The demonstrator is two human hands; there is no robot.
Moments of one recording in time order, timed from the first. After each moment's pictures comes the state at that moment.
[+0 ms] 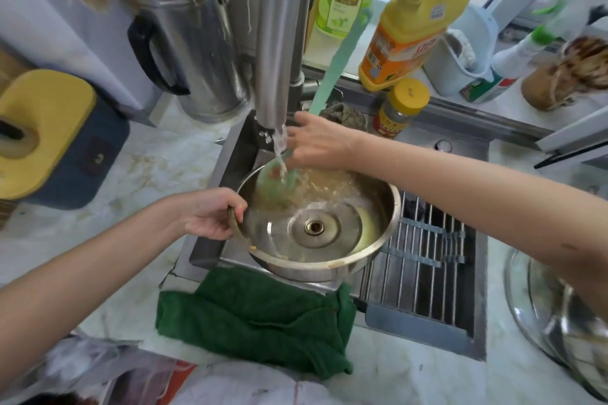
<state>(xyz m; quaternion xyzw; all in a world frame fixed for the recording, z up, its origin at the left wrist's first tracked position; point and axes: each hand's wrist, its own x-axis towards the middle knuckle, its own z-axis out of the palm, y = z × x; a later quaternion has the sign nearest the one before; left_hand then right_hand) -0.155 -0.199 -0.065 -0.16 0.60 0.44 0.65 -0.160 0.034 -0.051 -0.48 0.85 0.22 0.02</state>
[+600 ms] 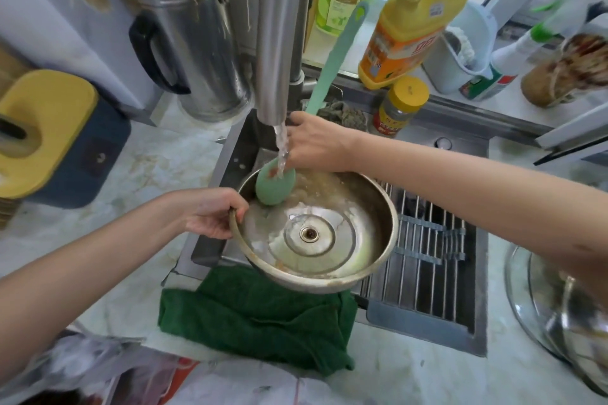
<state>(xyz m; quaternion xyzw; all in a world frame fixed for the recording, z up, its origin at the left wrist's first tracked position) -0.151 -0.194 -0.059 -0.15 0.64 0.40 0.64 -0.156 0.025 -0.043 -0.48 0.85 0.21 0.01</state>
